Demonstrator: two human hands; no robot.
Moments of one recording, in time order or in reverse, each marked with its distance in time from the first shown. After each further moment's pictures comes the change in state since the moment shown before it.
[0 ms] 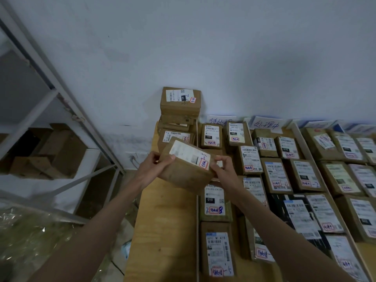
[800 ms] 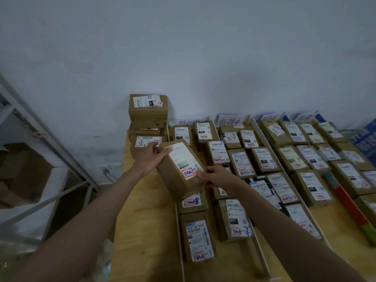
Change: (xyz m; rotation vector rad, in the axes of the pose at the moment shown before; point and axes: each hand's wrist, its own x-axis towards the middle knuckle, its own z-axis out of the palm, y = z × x) left_hand 0.002 0.052 0.053 0.123 -0.101 0.210; right_hand -0.066 -0.010 -0.064 -0.366 -0.126 0.078
